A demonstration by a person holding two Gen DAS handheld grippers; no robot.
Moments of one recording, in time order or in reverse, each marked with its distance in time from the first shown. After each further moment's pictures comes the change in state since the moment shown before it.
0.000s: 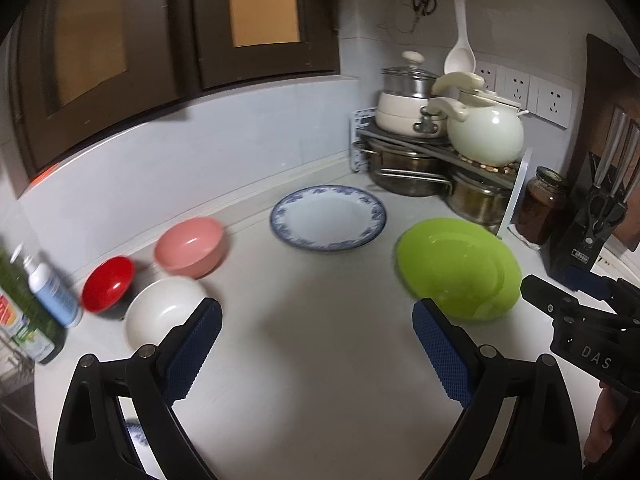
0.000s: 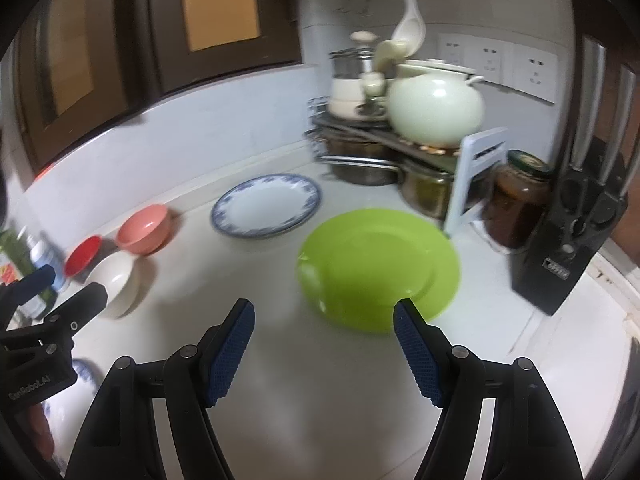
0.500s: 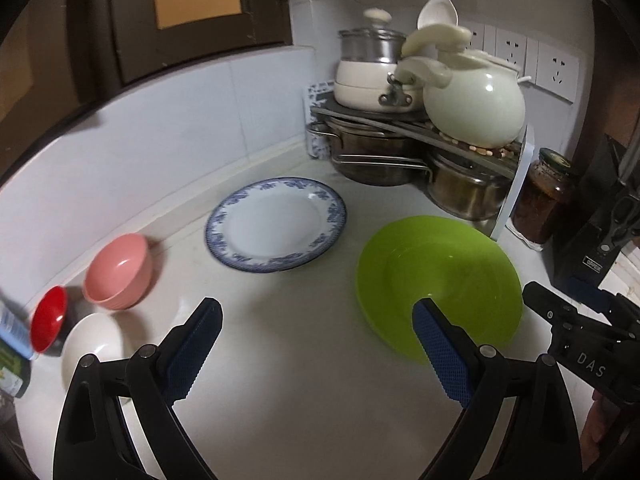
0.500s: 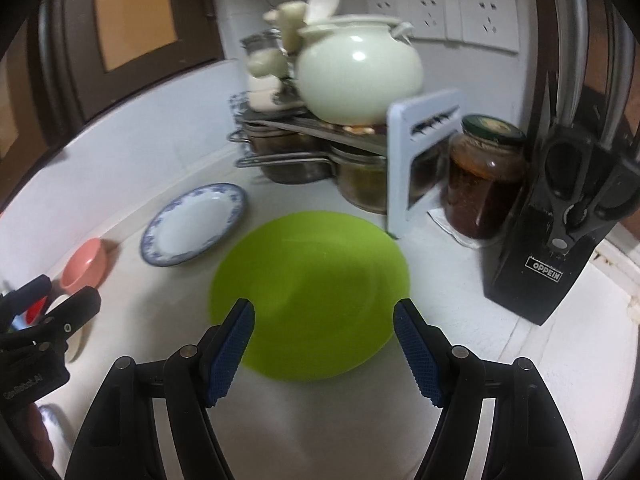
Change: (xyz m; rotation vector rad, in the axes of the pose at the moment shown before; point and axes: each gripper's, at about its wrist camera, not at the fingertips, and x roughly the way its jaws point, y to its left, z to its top) left arm 0.097 -0.065 0.038 0.054 0.088 -0.062; right arm 0.071 -0.083 0.017 0.133 0.048 -0.073
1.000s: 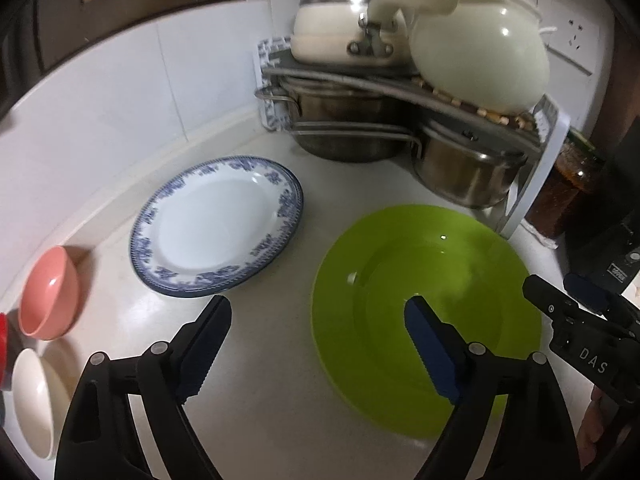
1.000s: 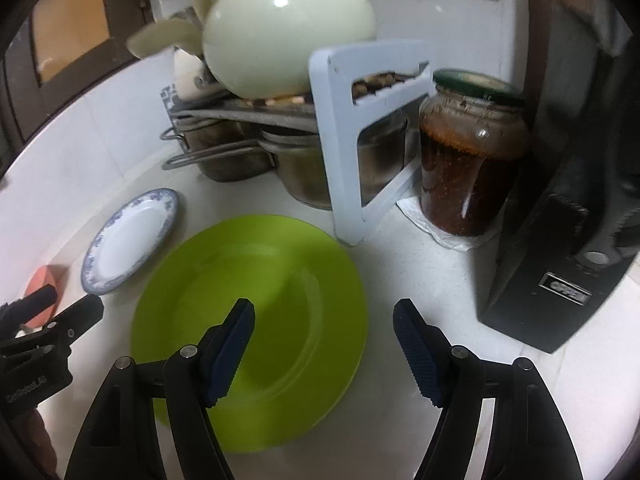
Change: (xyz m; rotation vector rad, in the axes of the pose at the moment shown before) left arm 0.101 -0.031 0.019 0.034 0.113 -0.076; right arm 0.077 -0.042 0.019 0.073 0.055 -0.064
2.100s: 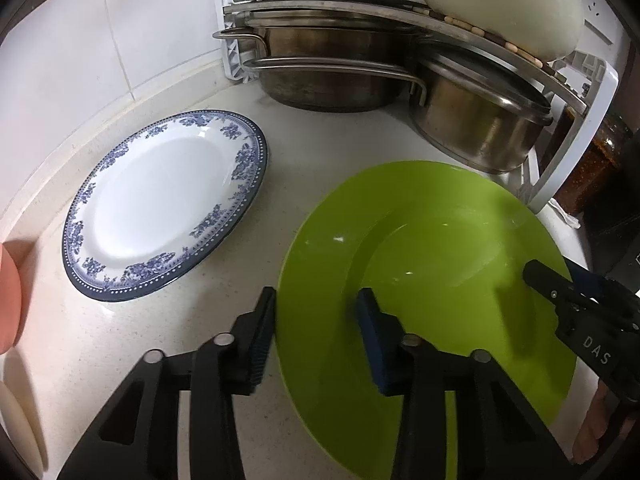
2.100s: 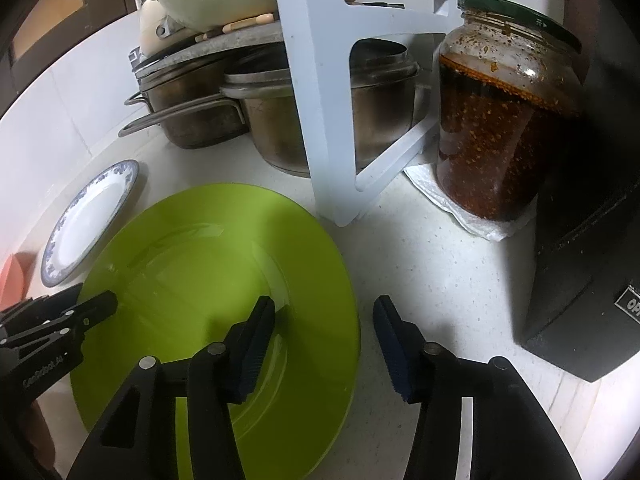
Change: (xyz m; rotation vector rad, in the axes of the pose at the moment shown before) left arm 0.068 -0.010 0.000 0.018 0.109 -0.067; right arm 0.060 -0.006 -0.002 -0.024 0.079 -0.028
